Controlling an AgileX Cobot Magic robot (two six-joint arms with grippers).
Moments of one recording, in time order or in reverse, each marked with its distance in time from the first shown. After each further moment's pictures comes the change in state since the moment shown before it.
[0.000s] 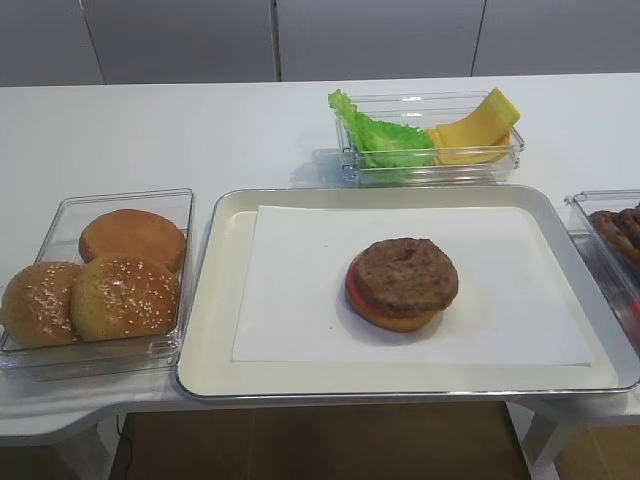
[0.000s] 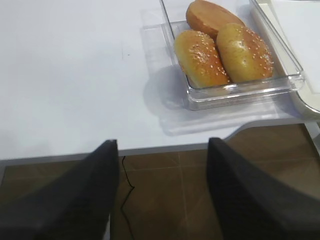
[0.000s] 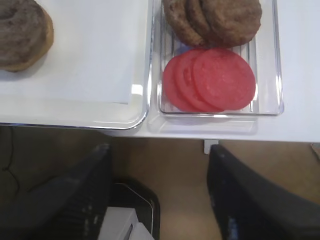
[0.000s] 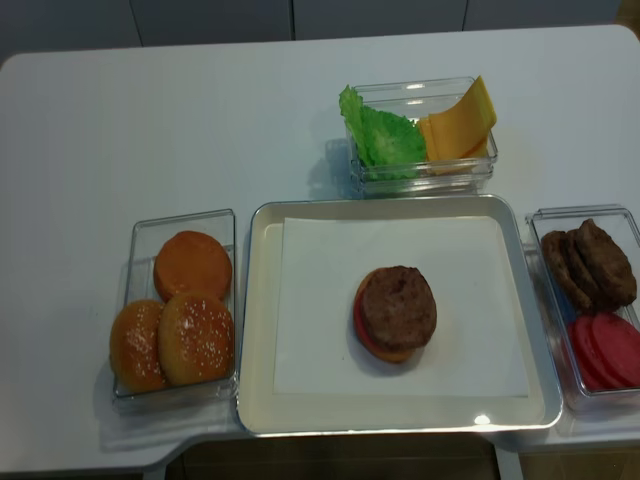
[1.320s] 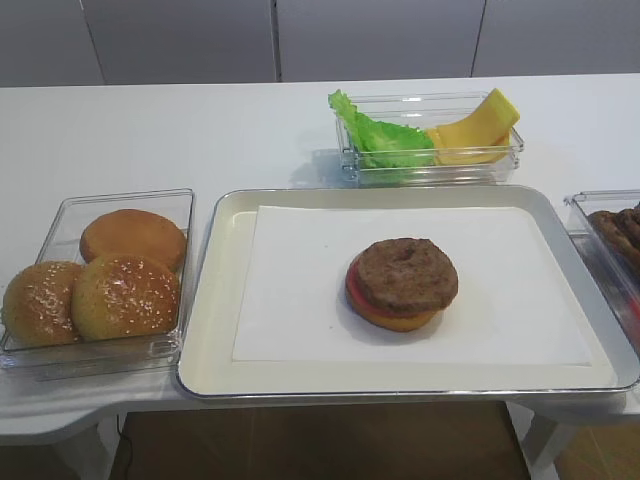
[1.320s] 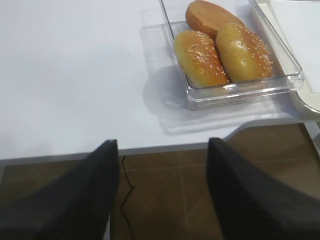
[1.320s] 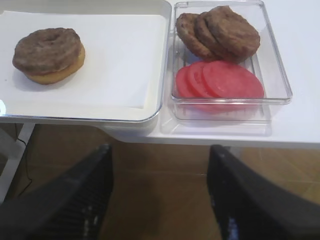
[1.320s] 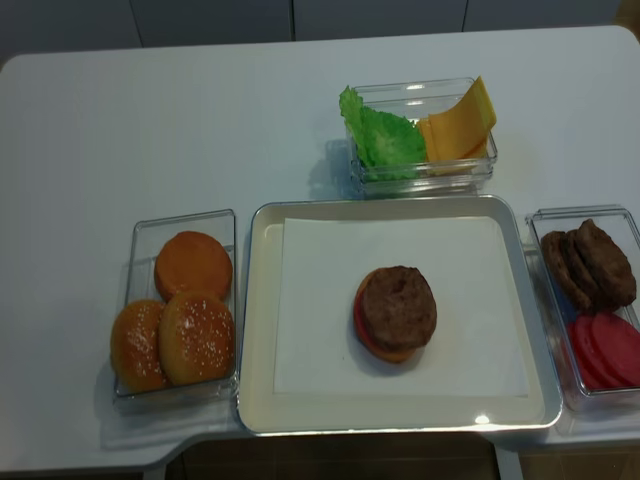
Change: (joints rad) left arm -0.002 0.000 0.000 0.000 0.000 0.000; right arm 0.000 -0.725 0.329 0.043 -0.022 0.008
